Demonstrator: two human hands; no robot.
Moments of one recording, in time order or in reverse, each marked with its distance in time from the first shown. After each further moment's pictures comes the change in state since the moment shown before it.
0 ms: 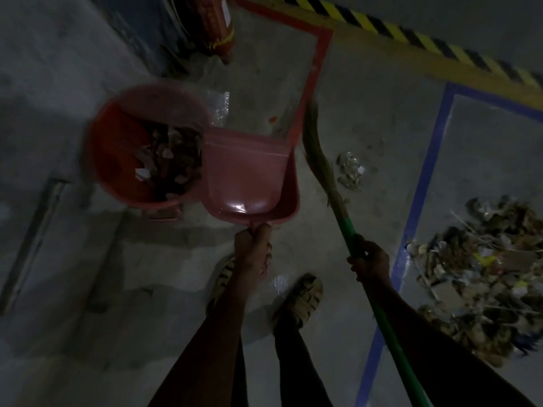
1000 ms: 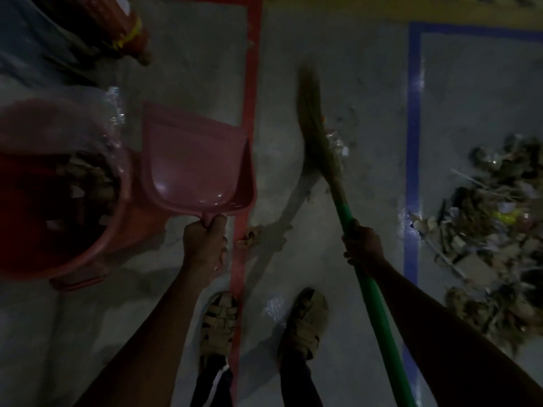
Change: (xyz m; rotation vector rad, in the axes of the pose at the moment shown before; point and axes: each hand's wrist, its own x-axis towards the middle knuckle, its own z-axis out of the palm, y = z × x) left_hand 0.152 -0.020 0.048 0.261 0.015 0.135; right_hand 0.130 0.061 0.042 0.161 -0.029 0.368
